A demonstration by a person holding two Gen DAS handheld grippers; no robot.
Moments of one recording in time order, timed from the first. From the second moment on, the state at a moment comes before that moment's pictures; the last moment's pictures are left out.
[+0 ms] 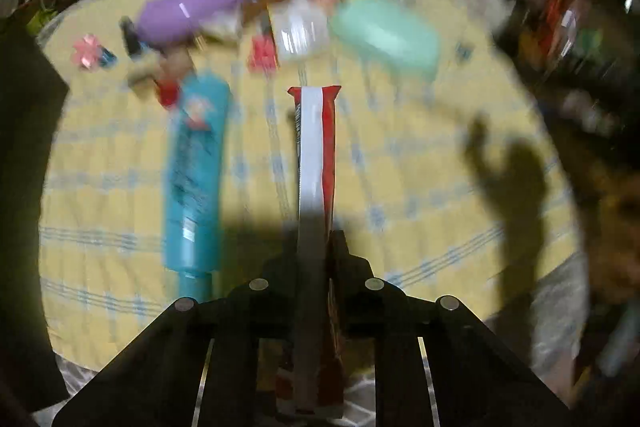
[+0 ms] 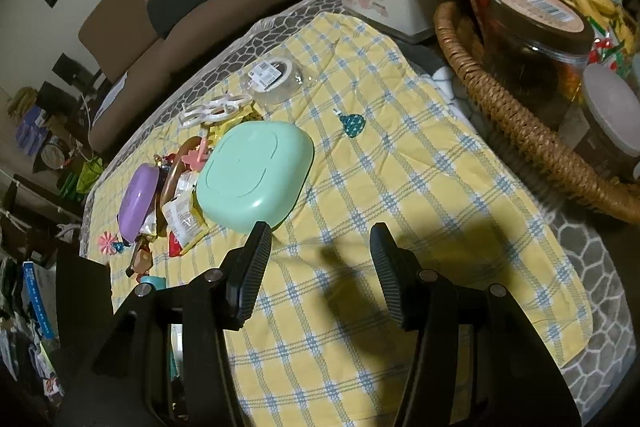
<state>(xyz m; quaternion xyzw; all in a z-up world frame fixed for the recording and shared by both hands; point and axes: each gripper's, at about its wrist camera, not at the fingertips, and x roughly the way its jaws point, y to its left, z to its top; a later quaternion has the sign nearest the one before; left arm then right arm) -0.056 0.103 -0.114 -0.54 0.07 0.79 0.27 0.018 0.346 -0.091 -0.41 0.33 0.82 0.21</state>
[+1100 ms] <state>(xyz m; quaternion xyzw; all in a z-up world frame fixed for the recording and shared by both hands) -0.052 -0.056 -0.013 -0.39 0.01 0.92 0.02 -0.082 0.124 -0.108 -0.55 0.17 0.82 0.00</state>
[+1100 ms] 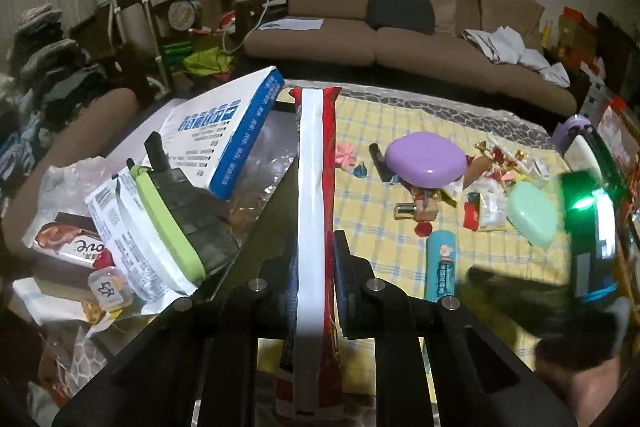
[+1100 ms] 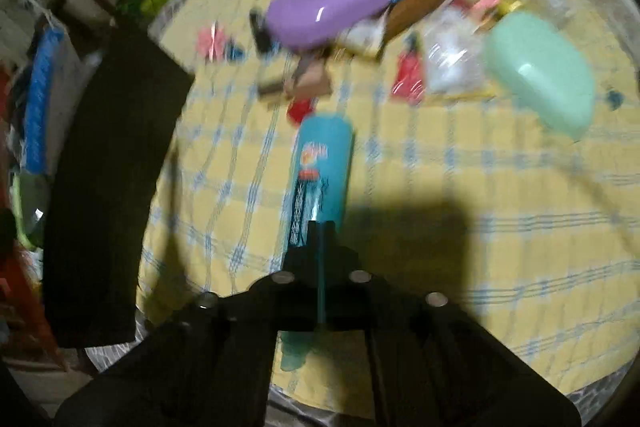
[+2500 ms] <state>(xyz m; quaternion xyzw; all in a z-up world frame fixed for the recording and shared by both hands) -0.008 -0.055 0.042 -0.19 0.00 0.98 0.02 0.028 0.109 0.077 -0.16 0.04 0.99 -0.01</state>
